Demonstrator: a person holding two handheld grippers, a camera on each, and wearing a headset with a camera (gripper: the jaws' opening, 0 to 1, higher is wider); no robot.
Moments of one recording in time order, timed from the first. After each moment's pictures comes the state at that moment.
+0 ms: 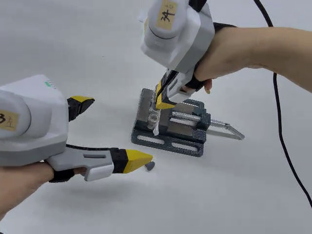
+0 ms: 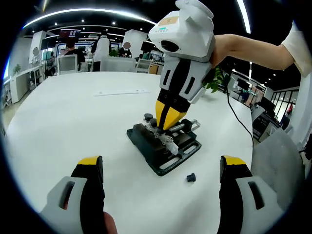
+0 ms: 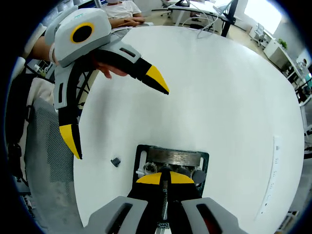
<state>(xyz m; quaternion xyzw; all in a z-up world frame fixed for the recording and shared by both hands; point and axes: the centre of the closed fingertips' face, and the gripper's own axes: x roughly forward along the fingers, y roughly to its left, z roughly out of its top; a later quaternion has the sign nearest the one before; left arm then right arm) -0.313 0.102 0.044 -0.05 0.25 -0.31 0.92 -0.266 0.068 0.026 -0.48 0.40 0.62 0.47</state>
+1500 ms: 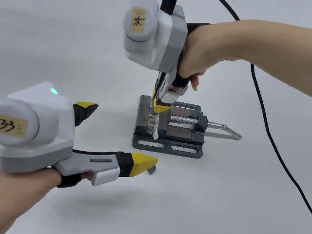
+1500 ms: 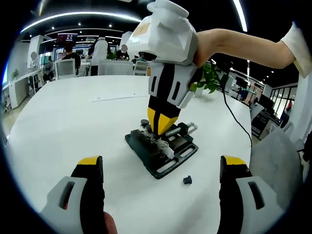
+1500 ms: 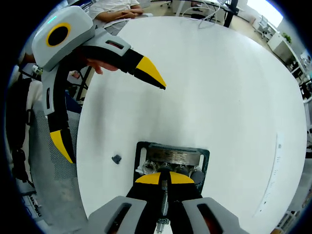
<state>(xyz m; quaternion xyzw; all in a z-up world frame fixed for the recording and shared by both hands) -0.316 0.098 0.061 -0.04 0.24 -0.32 0.92 -0.264 0.065 0.028 -0.50 0.44 0.60 0.45</state>
